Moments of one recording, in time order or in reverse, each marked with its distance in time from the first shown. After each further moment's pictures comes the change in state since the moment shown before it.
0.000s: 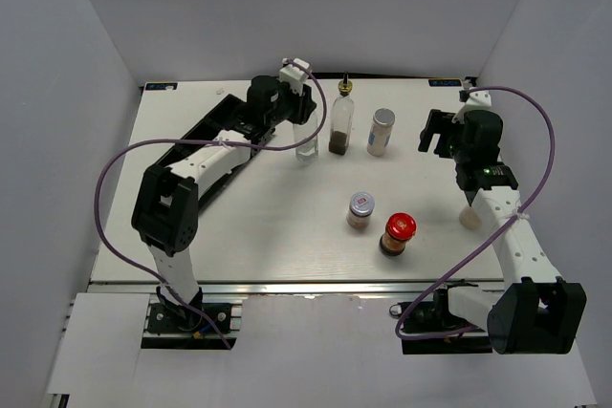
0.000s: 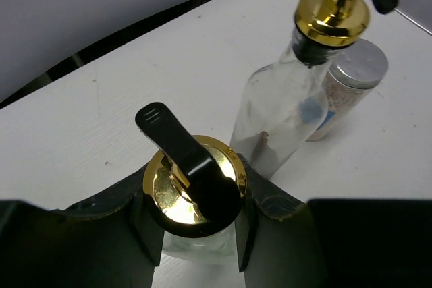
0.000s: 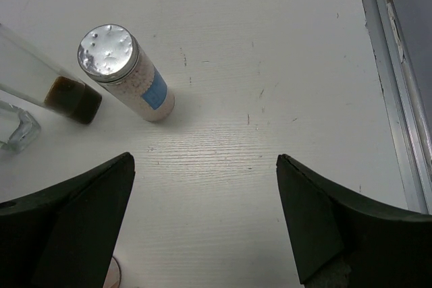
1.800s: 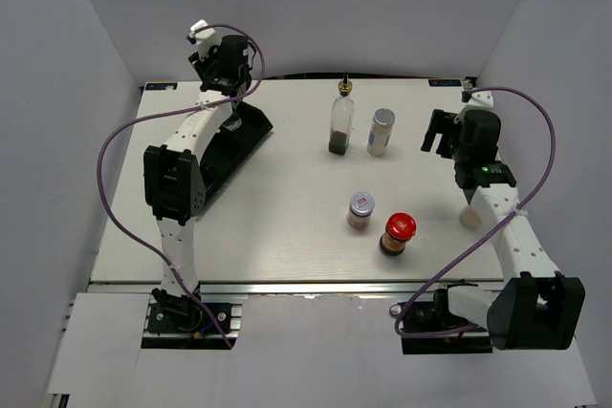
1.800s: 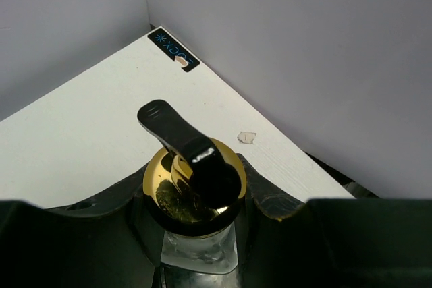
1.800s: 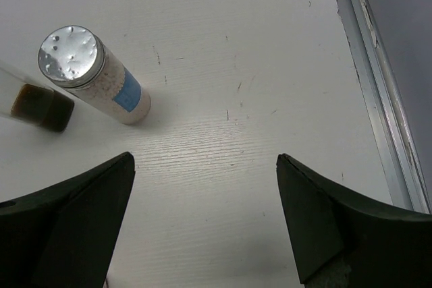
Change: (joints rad) left arm 0.220 0.270 0.541 -0.433 -1.201 -0.489; right arm 0.000 0.020 0.000 -0.003 0.086 0.008
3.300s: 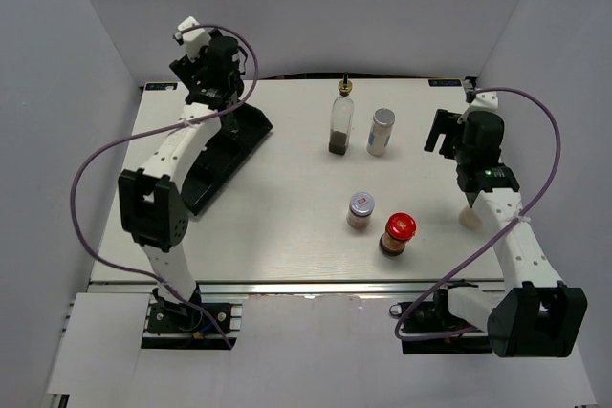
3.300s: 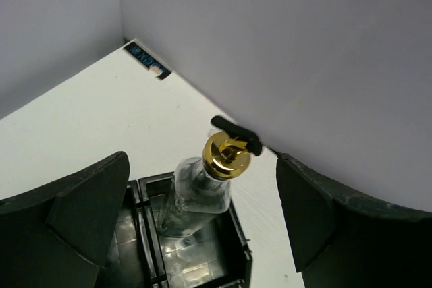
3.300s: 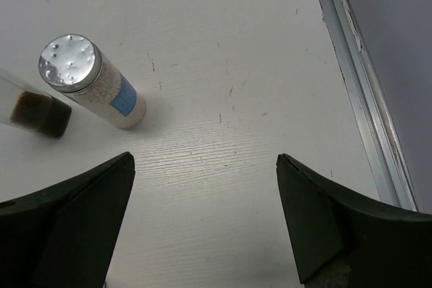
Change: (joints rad) left arm -0.033 -0.243 -0.233 0.091 0.060 -0.014; right arm 0.000 -0.028 0.000 -0.019 0.034 -0.003
